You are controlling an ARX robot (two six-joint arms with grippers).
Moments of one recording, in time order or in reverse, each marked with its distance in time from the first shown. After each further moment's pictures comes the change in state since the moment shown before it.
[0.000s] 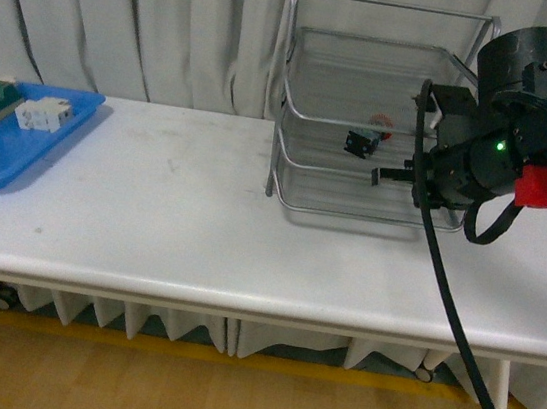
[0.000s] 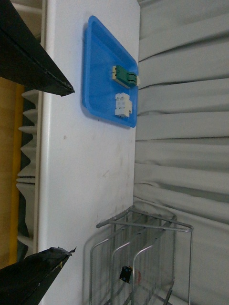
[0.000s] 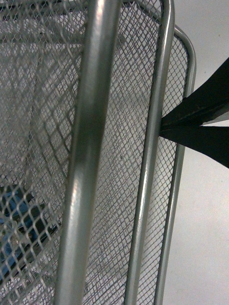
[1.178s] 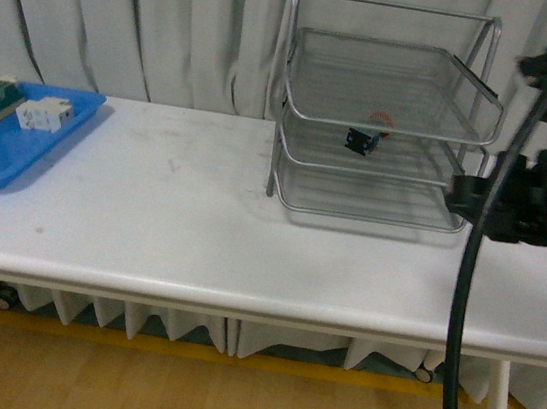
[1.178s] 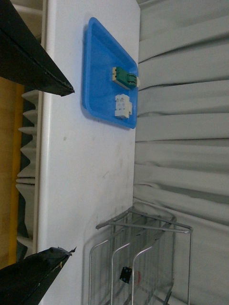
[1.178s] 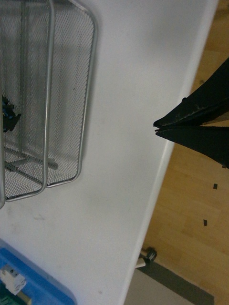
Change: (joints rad) left arm 0.000 0.000 0.000 0.000 0.000 0.000; right arm -0.040 -0.560 -0.710 0.283 -0.310 0.062
